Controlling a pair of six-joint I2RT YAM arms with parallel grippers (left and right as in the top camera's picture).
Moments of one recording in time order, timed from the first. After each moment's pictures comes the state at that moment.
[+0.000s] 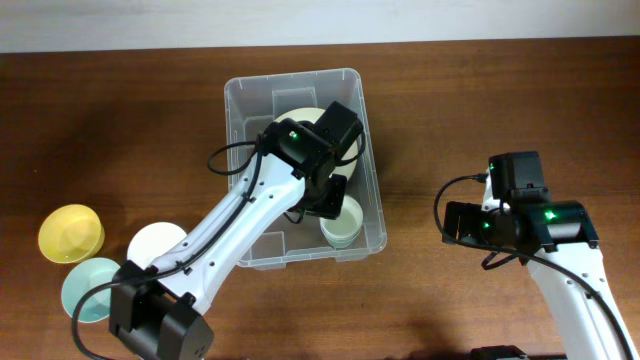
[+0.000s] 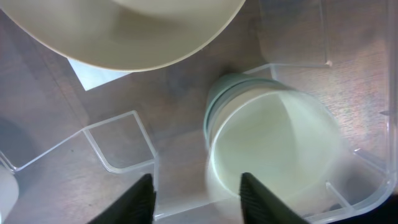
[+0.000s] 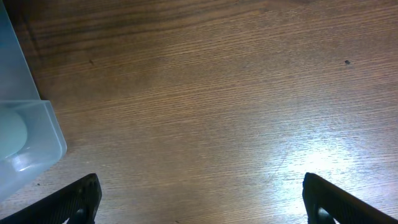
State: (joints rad) left arm -0.66 1.81 1.69 -1.32 0.00 -0.42; right arm 0.04 1.18 1.00 -1.09 0.02 0.24
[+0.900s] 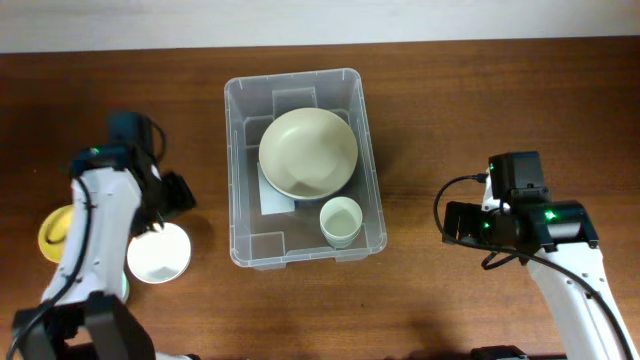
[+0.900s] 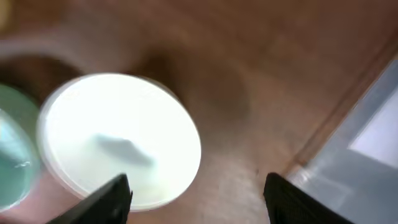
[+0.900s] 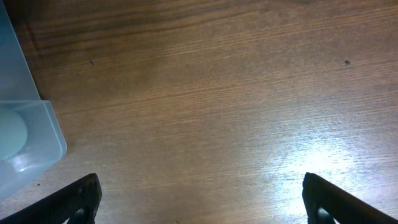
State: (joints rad) left arm 0.13 1.61 1.22 -1.11 -0.02 -0.38; right arm 0.04 1.18 1.00 -1.09 0.03 0.24
